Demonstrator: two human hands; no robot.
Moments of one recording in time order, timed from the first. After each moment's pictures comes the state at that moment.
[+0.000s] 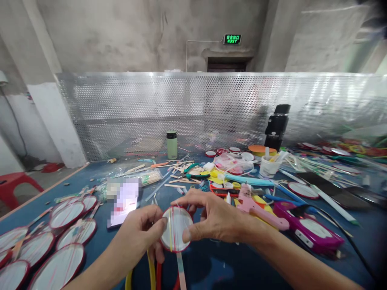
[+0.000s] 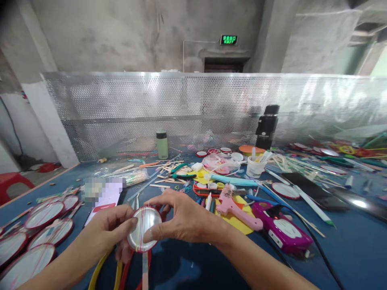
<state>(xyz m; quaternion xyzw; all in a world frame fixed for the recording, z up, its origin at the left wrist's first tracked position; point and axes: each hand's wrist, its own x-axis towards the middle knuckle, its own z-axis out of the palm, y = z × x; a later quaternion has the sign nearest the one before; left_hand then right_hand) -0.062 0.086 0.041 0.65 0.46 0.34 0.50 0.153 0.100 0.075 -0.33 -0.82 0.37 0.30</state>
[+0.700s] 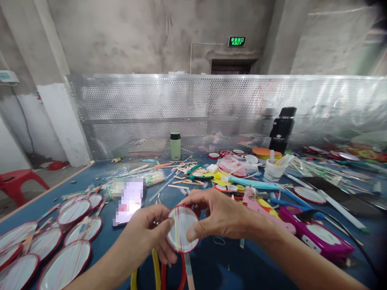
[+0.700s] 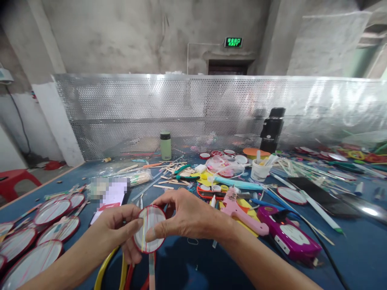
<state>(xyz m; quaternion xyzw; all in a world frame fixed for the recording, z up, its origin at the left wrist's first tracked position) -0.059 0.083 0.048 0.61 0.42 0.34 0.58 0.149 0.103 0.092 -0.32 -0.80 0.43 0.25</state>
